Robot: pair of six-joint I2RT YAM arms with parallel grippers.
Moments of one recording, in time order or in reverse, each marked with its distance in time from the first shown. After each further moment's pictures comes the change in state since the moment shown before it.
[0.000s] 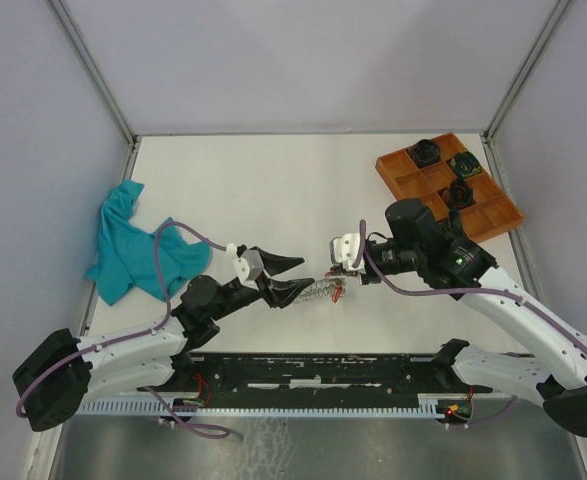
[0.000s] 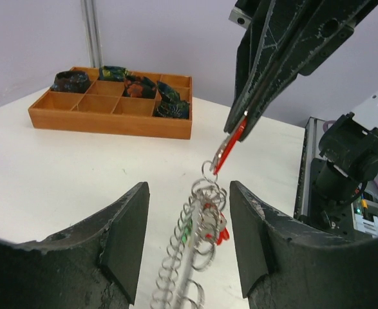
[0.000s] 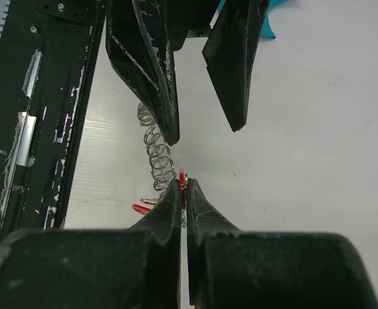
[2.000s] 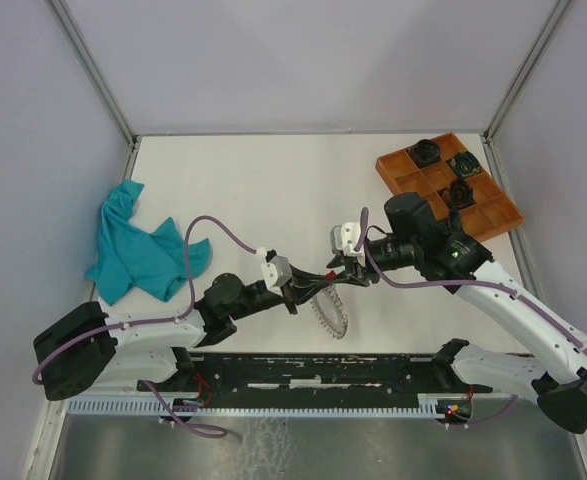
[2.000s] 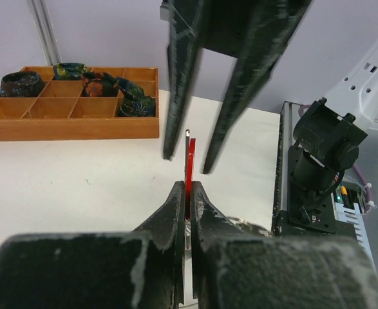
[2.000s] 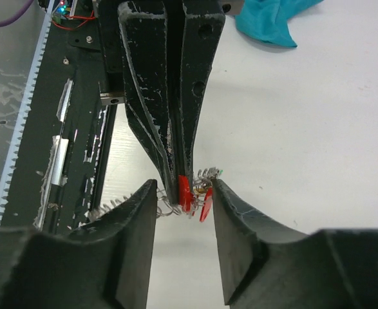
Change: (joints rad) left arm -0.124 0.187 0.083 0.058 -0.007 0.044; right arm -0.034 0.035 0.009 0.014 -0.106 0.109
